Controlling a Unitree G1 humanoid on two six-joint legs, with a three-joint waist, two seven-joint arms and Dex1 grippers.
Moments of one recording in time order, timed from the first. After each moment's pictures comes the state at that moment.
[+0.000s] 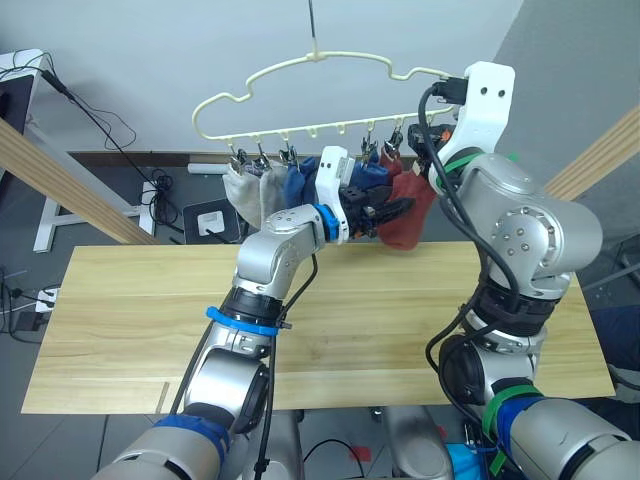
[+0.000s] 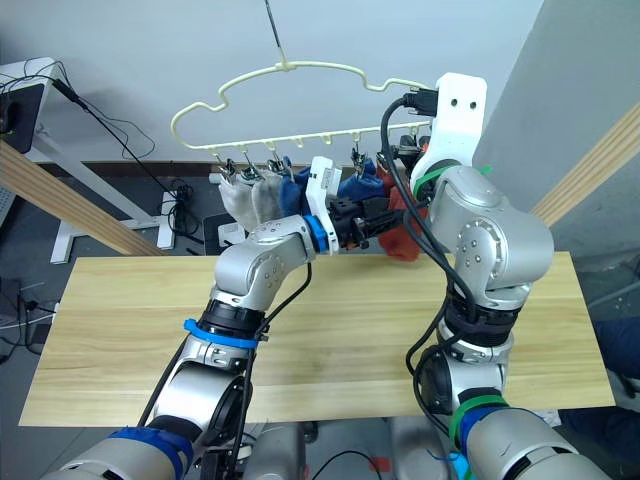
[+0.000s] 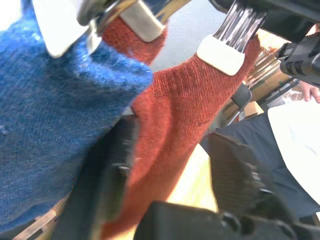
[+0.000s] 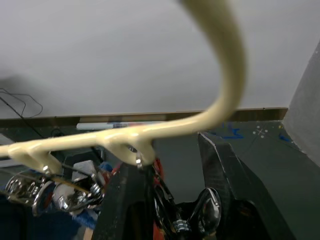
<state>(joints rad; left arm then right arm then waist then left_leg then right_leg) -0.84 0.11 -0.08 0.19 -0.37 0.61 -0.69 -0.99 0.00 -0.26 -0.43 0.21 1.39 -0.07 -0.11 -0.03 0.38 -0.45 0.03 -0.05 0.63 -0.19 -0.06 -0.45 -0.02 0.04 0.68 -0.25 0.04</state>
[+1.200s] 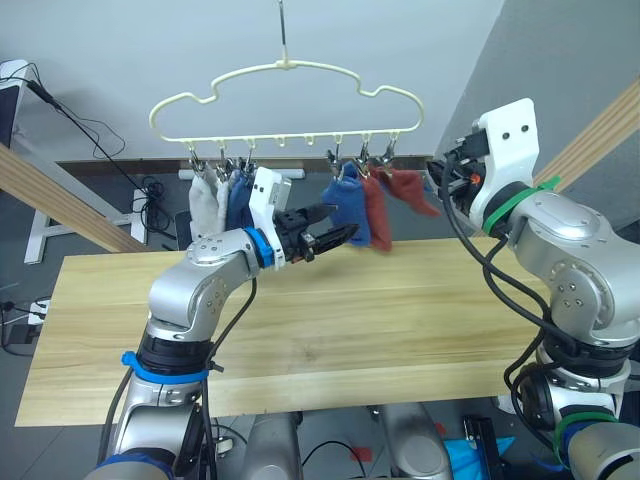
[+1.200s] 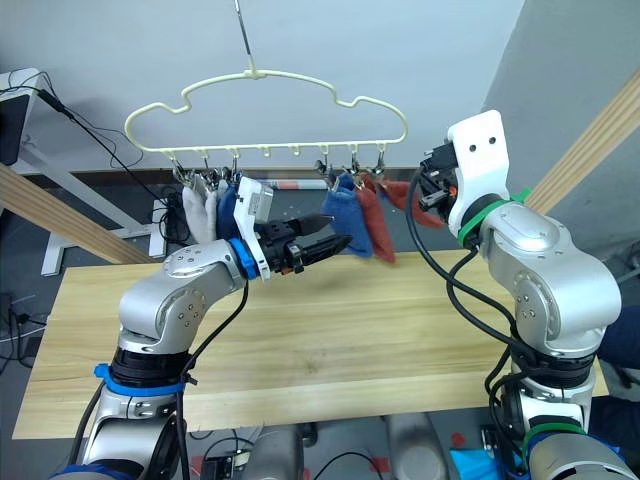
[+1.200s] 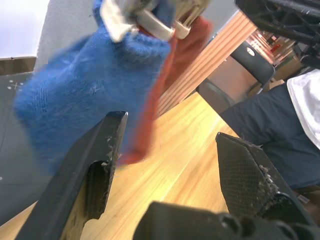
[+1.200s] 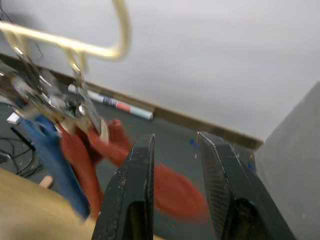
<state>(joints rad) -0.58 0.39 -0.01 -0.20 -0.50 0.75 -0.68 -0.75 -0.39 -0.10 -0.61 0.31 1.26 0.18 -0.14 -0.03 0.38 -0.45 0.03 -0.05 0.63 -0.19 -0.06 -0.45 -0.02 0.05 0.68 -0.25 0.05</state>
